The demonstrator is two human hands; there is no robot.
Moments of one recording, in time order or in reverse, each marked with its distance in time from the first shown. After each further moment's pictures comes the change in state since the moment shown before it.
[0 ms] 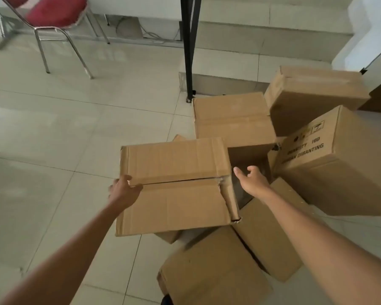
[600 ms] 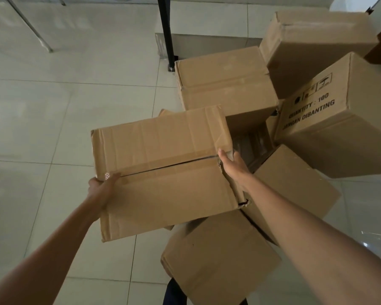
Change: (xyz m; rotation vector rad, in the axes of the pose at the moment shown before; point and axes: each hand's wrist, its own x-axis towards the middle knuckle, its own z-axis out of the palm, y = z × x) left_hand 0.076 -0.066 0.040 -0.405 -0.065 -0.291; right_hand 0.052 0.021 0.088 0.325 -0.031 0.139
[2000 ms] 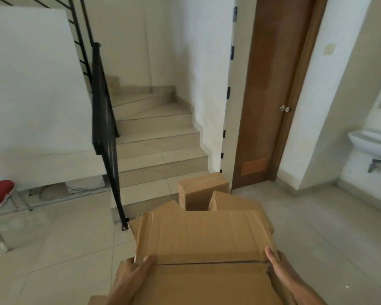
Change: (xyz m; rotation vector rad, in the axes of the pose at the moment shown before) left_hand -0.387 0.074 -0.054 0.141 -0.350 0.647; right_hand -0.399 0.133 -0.224 0.532 0.499 -0.167
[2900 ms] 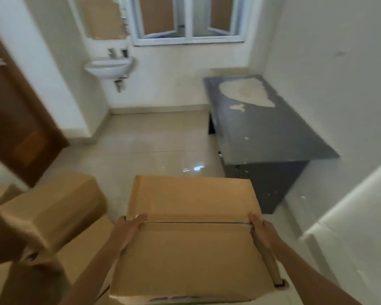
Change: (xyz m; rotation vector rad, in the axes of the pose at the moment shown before) left_hand -0.142 -0.002 0.241 0.646 -0.982 0.462; right_hand -0.349 0.291 -0.047 0.498 0.971 0.508
